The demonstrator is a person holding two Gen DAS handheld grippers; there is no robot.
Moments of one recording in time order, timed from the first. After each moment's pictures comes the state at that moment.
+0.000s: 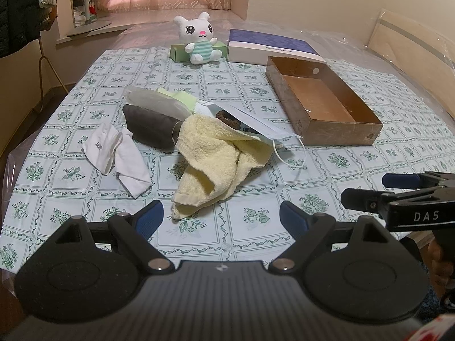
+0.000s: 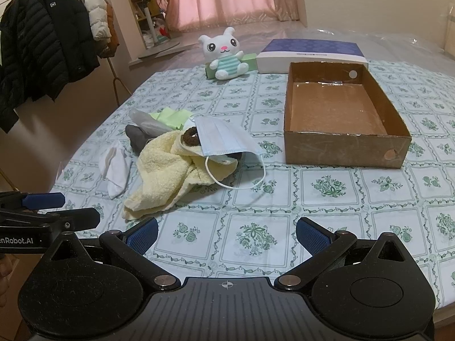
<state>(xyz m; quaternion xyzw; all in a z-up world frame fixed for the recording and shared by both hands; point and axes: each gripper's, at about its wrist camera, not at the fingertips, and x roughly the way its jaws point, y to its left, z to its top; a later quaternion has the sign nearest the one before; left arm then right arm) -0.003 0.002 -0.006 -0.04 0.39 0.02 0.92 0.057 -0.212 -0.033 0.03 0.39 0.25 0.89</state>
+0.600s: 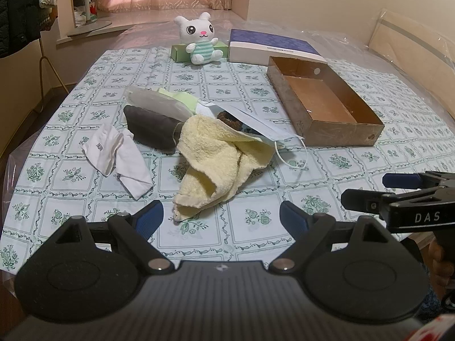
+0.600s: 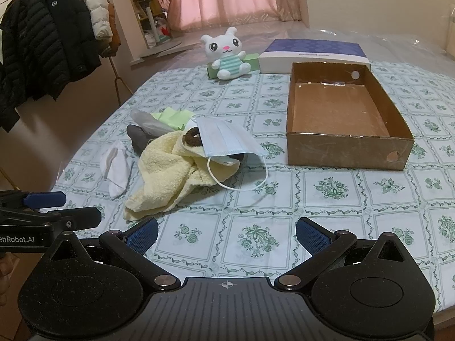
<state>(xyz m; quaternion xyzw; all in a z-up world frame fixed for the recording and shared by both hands) -0.001 0.005 -0.006 -0.04 0.39 0.02 0.92 0.058 -0.209 -0.034 0.03 0.39 0.25 0.89</state>
